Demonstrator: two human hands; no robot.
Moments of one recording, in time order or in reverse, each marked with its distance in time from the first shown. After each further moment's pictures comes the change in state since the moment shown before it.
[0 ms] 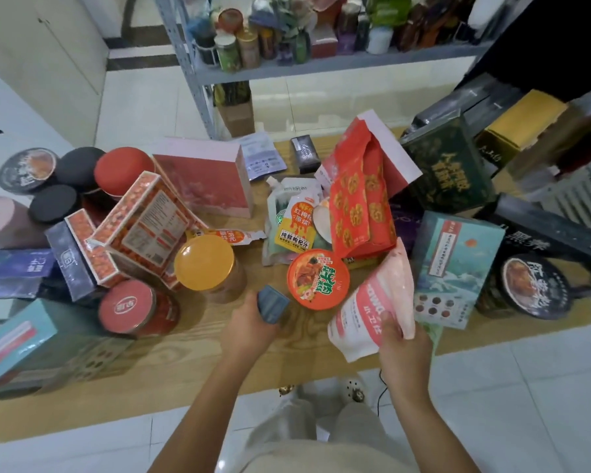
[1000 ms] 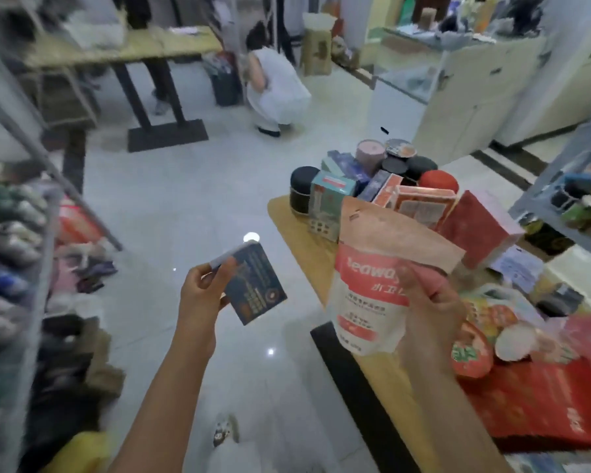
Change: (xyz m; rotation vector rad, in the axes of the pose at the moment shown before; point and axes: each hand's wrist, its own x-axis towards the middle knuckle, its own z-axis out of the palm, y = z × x) left_hand -0.335 -0.033 0.027 -1.449 1.421 -0.451; right_hand -0.104 -0.083 -0.016 0.204 -1.229 -0.439
